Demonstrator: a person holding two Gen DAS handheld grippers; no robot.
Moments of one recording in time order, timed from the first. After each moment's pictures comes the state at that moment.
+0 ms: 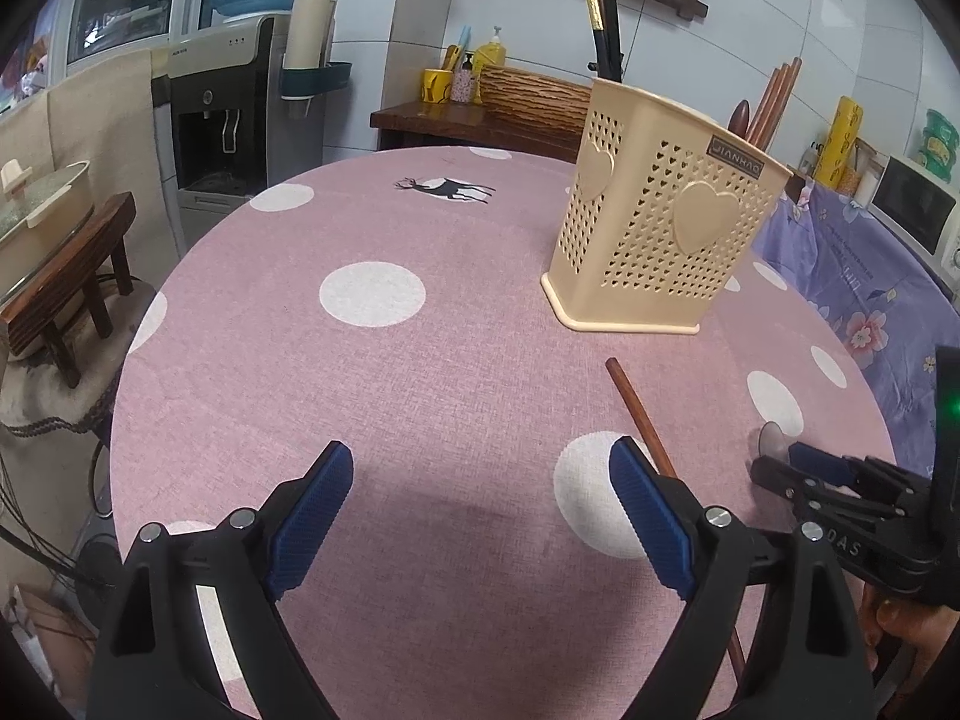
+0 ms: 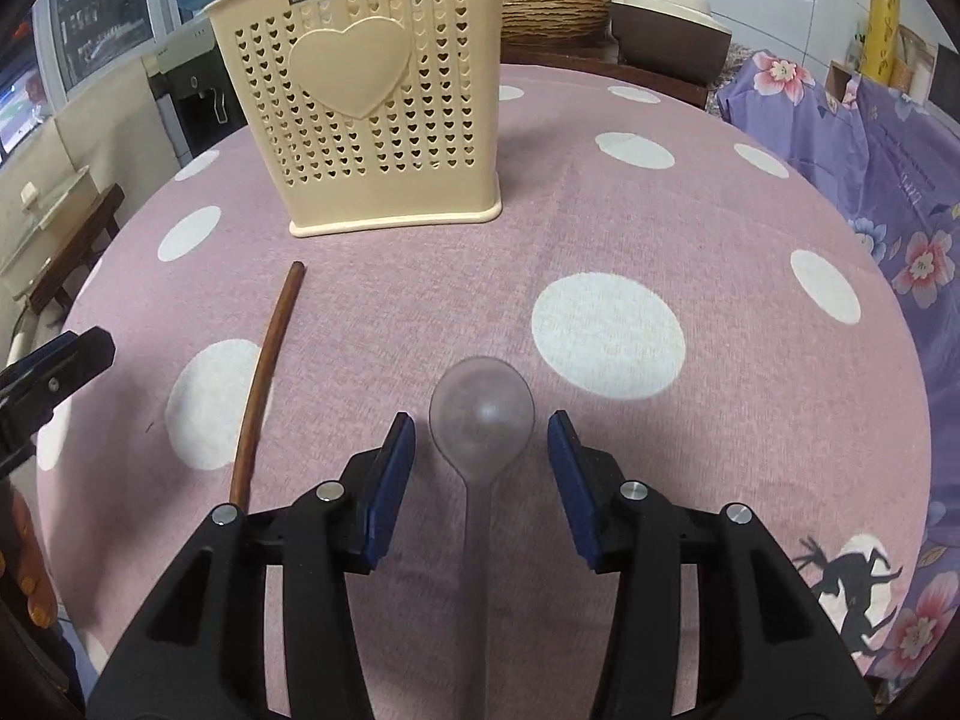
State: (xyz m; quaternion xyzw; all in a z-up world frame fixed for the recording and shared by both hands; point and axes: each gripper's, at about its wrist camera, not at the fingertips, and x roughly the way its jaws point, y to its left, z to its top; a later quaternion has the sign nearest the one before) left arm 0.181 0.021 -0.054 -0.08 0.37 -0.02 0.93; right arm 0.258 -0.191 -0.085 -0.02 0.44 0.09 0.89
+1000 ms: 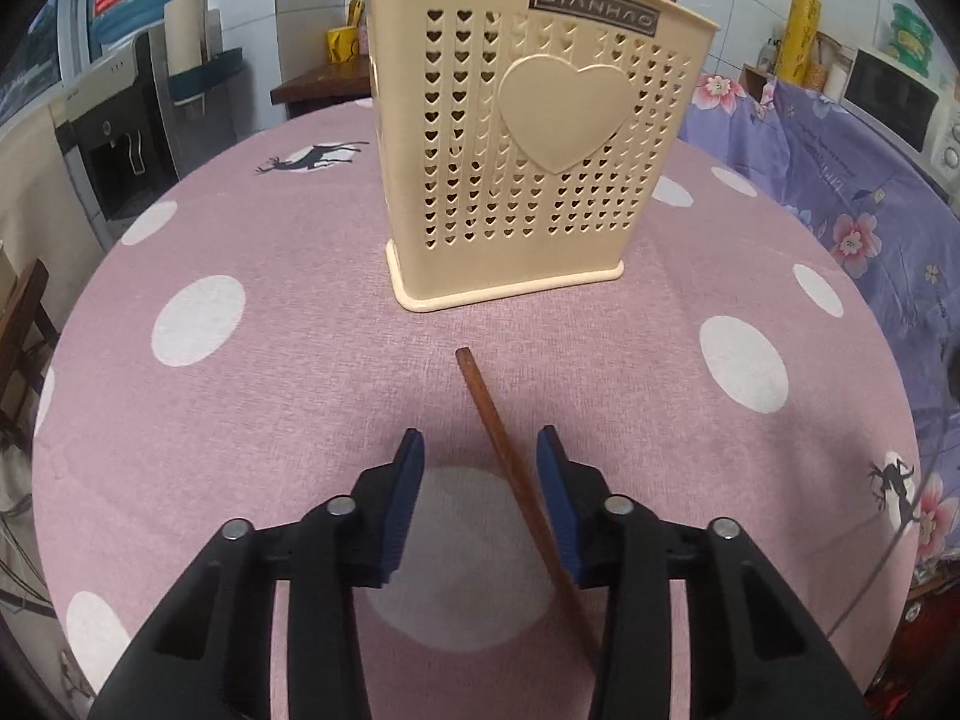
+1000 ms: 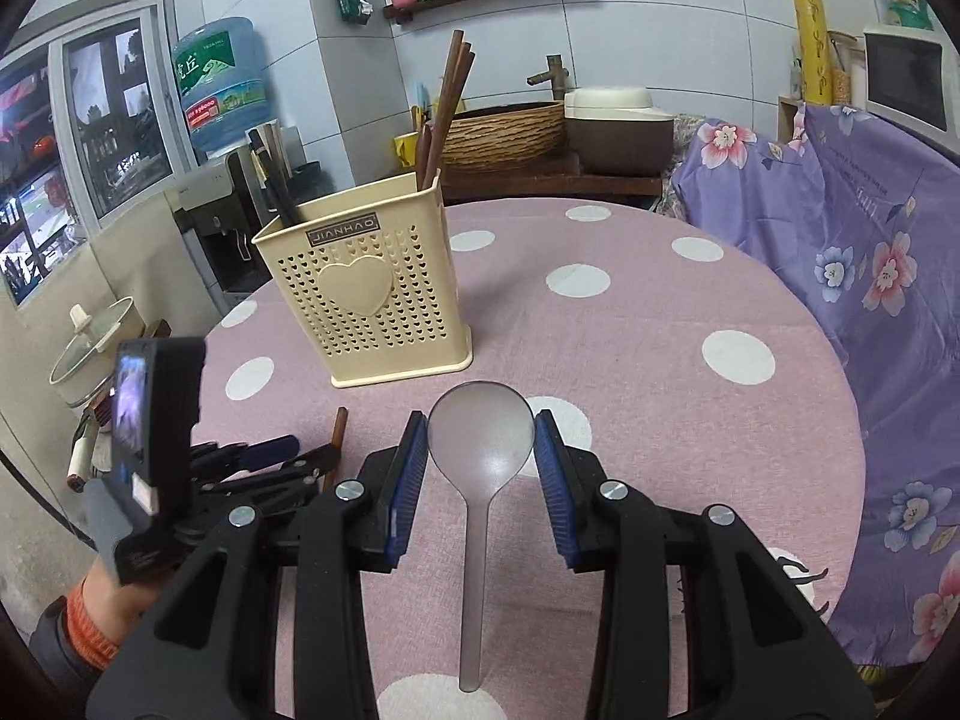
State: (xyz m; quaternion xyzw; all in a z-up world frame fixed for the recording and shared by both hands) left arm 0.242 -0.063 -0.069 -0.01 0.44 -0.07 0.90; right arm 0.206 -0.250 -0.002 0.07 0.32 0.10 0.94
